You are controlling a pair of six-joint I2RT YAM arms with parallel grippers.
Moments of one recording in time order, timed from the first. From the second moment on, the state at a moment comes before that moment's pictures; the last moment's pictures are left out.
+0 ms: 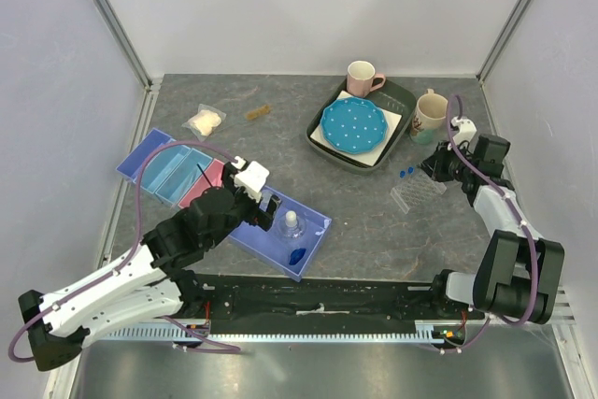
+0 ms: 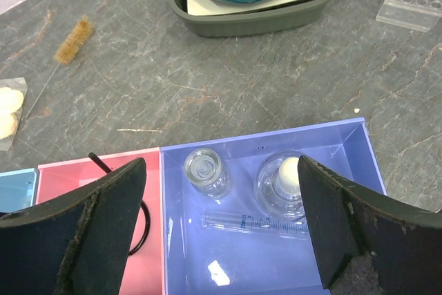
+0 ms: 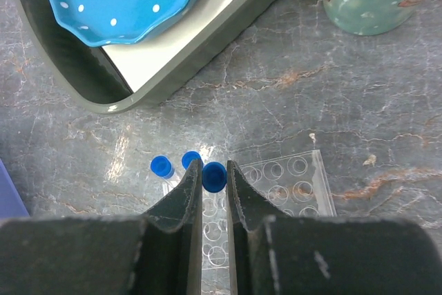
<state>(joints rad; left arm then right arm) -0.96 0.72 0.69 -0.31 -0.36 0.01 -0.27 1.27 0.69 -0.06 -0.65 -0.06</state>
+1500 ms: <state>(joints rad) -0.96 0.71 0.69 -0.31 -0.37 0.02 -0.18 1.31 0.70 -0.13 -0.60 -0.24</state>
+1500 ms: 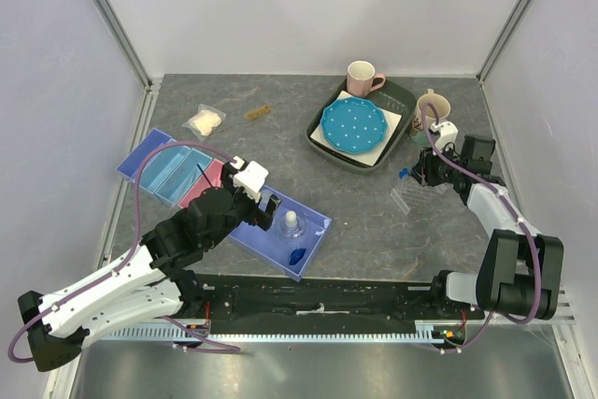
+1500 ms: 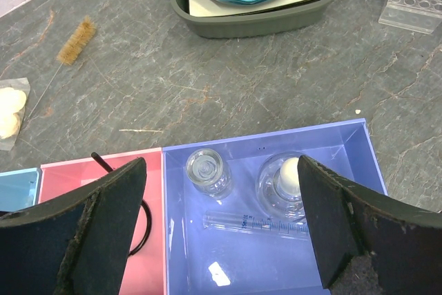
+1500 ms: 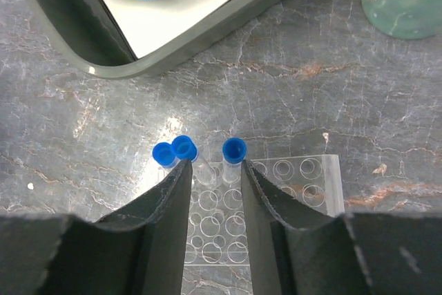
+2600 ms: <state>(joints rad) -0.56 0.76 0.84 -0.40 0.01 -0.23 -0.34 1.02 0.70 -0.16 -0.71 -0.24</state>
